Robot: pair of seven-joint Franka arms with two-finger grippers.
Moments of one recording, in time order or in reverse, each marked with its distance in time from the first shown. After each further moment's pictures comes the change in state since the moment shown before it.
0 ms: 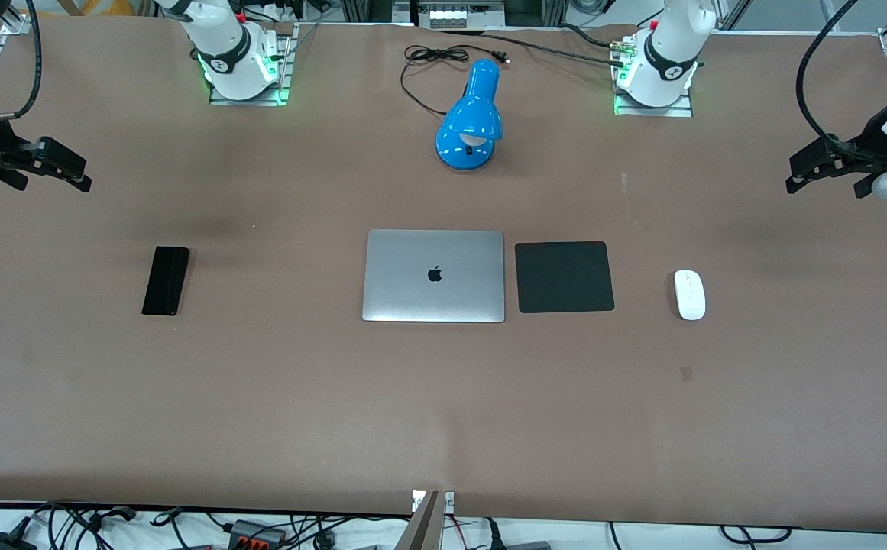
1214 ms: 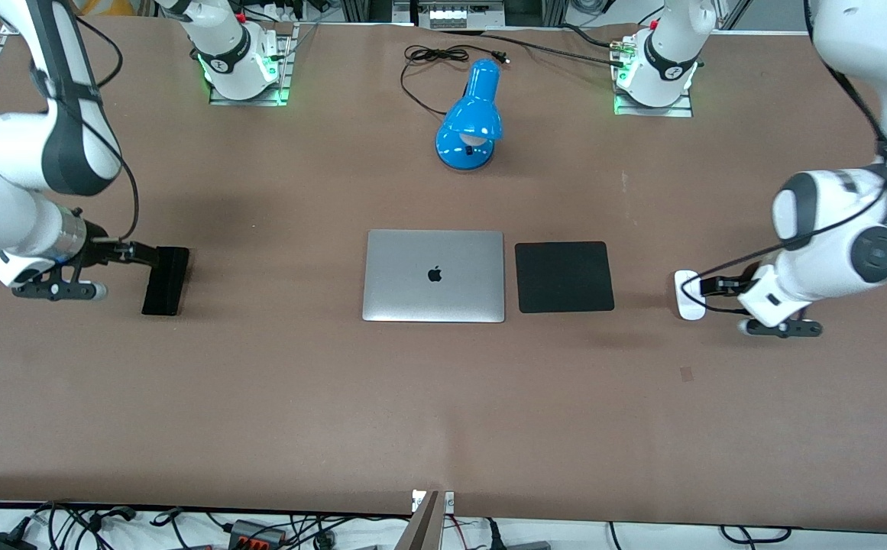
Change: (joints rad) left arm 0.046 0.457 -0.020 -0.260 0.000 0.618 0.003; right arm -0.035 0.350 -0.008 -0.140 -0.044 0.382 -0.002
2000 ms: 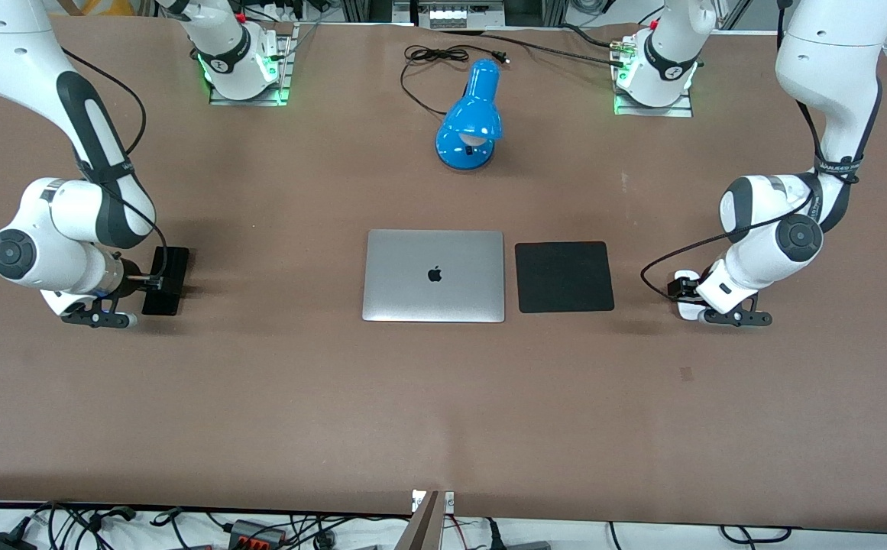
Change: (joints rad) left arm -0.010 0.073 -0.004 -0.176 0.000 0.325 0.000; right arm -0.049 0.243 -0.003 -0.011 -0.001 0.220 0.019
